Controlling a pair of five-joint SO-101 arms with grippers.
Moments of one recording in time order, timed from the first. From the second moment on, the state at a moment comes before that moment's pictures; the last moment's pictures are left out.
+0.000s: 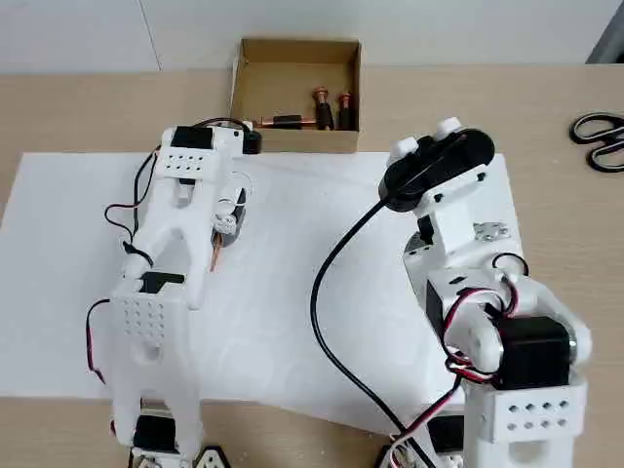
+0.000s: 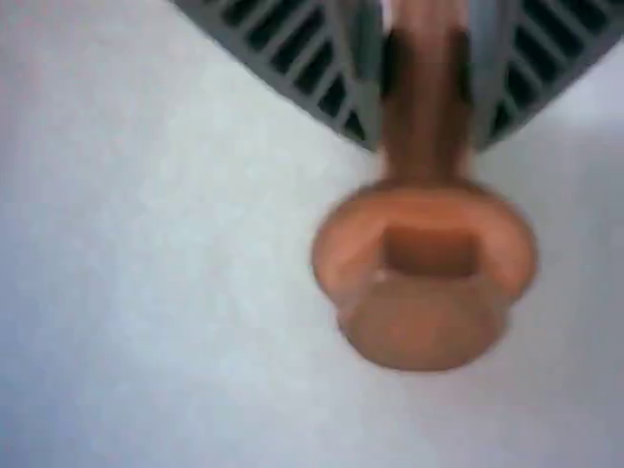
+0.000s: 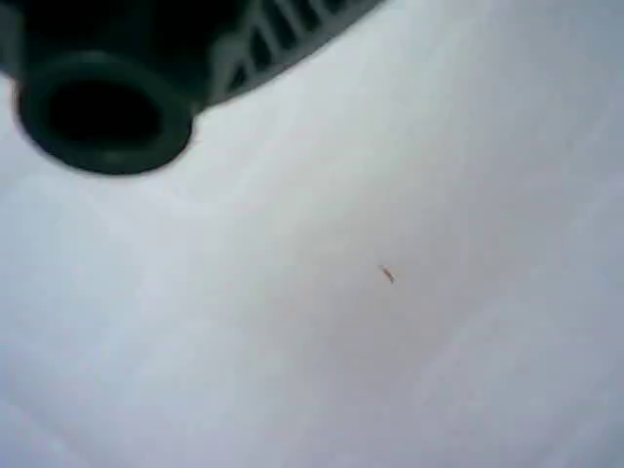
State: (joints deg) left arm 1.1 43.9 -33.5 99.2 -1.1; right arm -8.1 -52.0 19.3 84.9 17.2
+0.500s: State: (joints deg) left arm 0.6 43.9 -36.5 97.6 -0.1; right arm -8.2 -52.0 19.3 84.9 17.2
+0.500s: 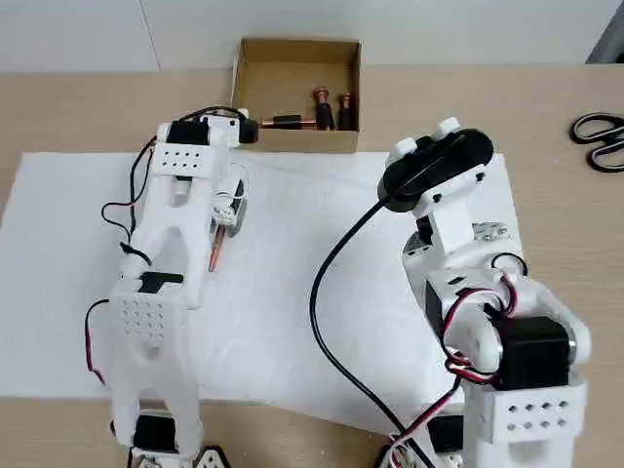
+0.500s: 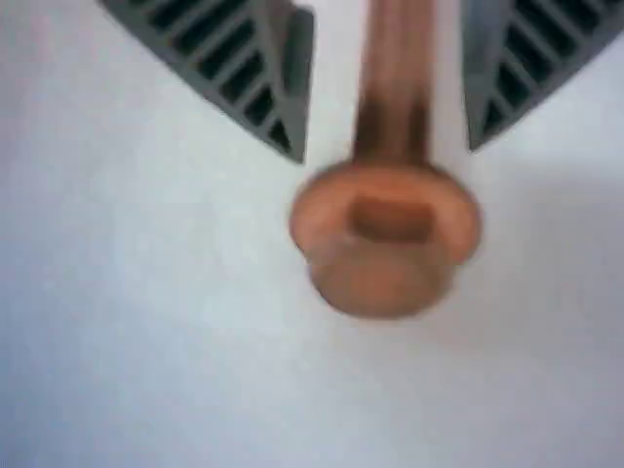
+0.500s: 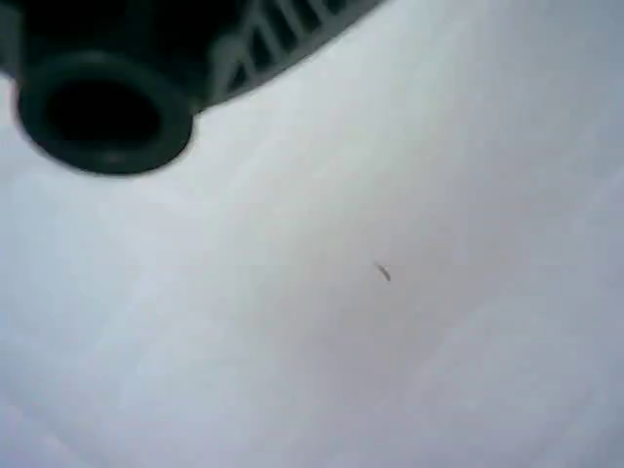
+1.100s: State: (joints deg) left arm 0.7 48.2 -36.6 93.6 1.7; right arm -8.1 -52.0 19.3 84.9 17.2
